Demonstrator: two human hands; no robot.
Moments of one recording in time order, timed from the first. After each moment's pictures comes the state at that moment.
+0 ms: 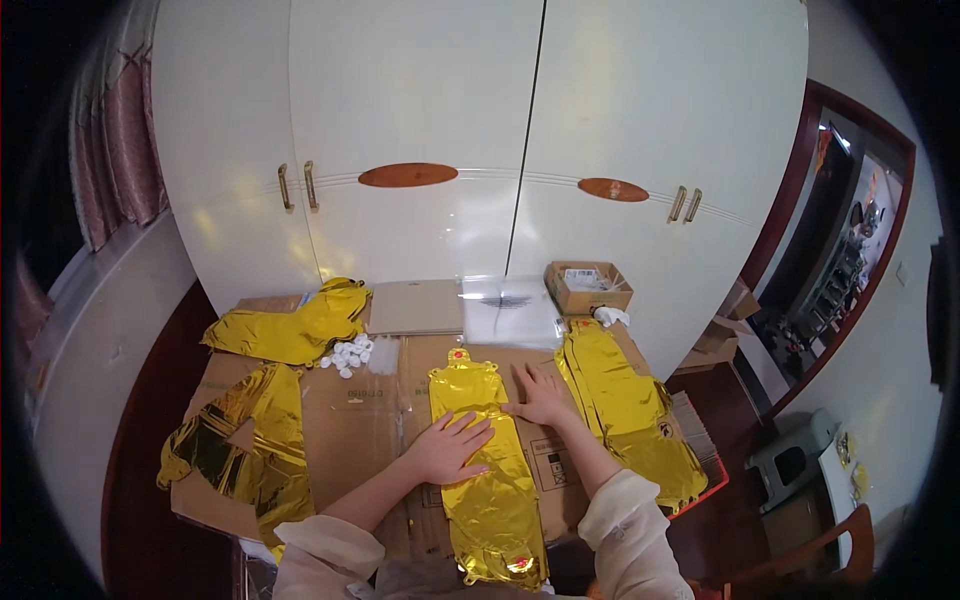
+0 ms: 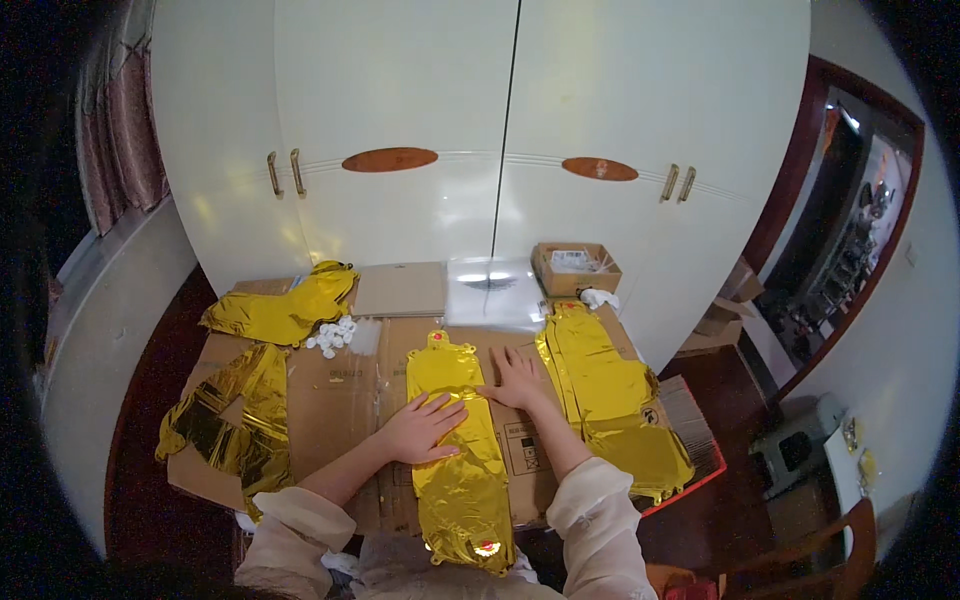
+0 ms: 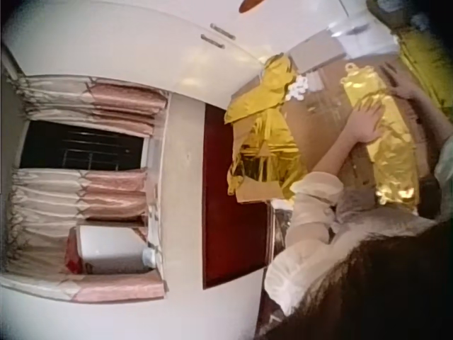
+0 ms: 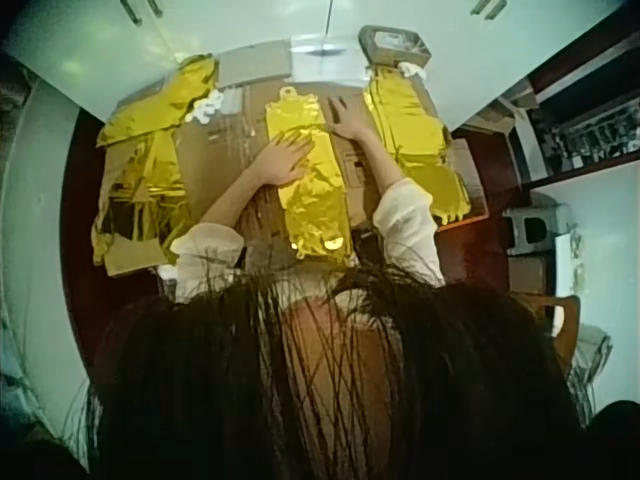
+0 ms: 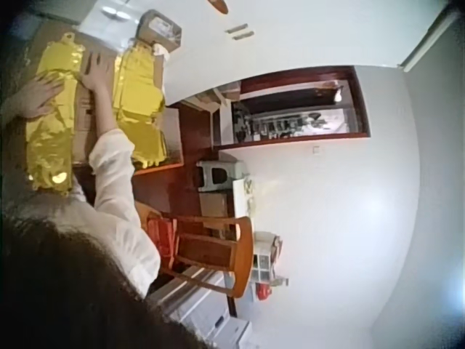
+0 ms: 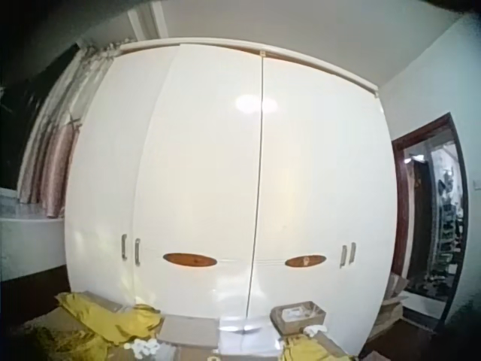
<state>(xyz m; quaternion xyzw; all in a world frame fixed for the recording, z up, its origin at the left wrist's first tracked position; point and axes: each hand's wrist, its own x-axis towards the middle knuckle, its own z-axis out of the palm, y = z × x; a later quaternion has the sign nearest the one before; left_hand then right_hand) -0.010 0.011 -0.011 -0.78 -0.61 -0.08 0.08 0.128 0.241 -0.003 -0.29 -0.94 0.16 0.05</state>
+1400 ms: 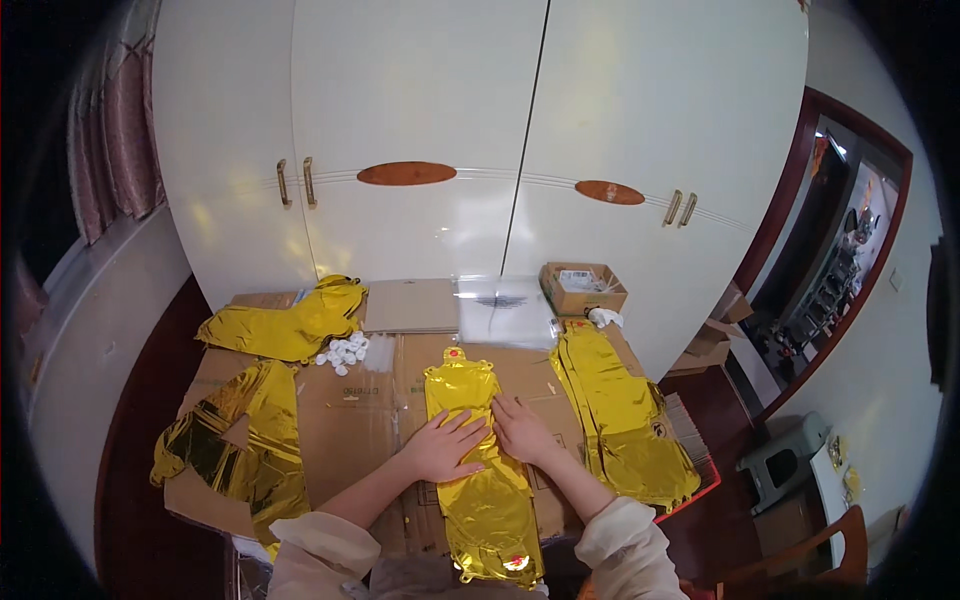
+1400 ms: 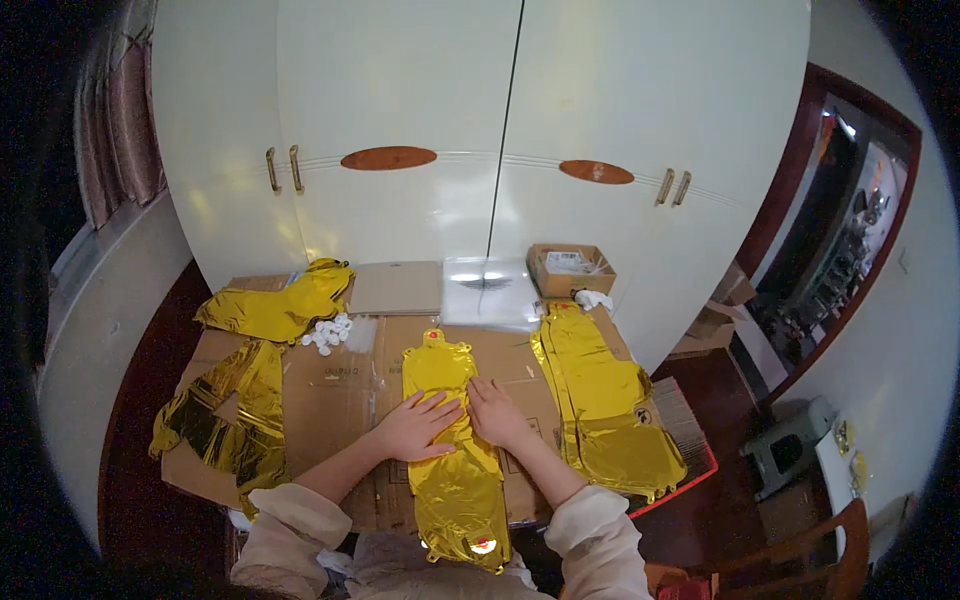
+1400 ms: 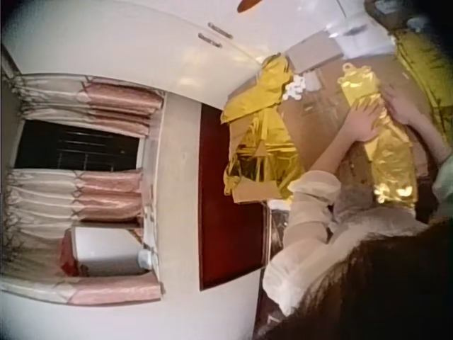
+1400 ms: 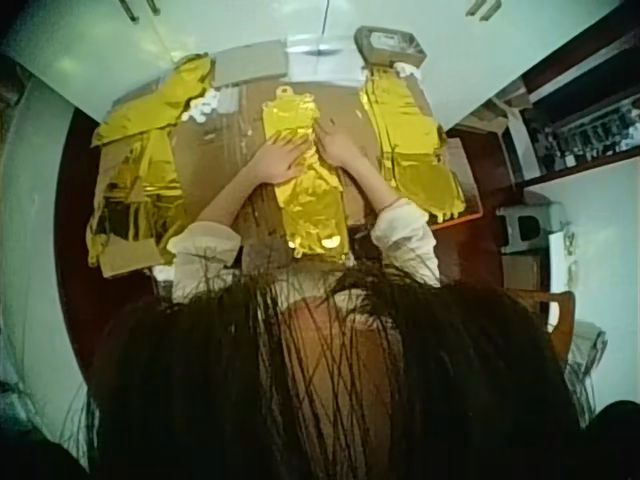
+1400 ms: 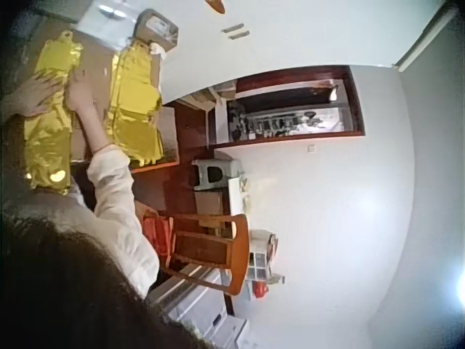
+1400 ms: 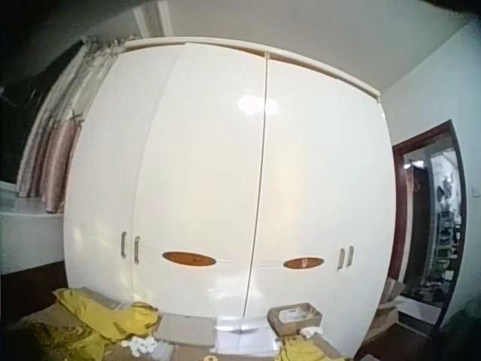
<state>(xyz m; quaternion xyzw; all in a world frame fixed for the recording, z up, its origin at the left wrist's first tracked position) -0.012 0.012 -0.015 -0.78 -0.61 -0.11 0.10 0.150 0.182 -0.027 -0.11 -0.98 0.05 0.17</state>
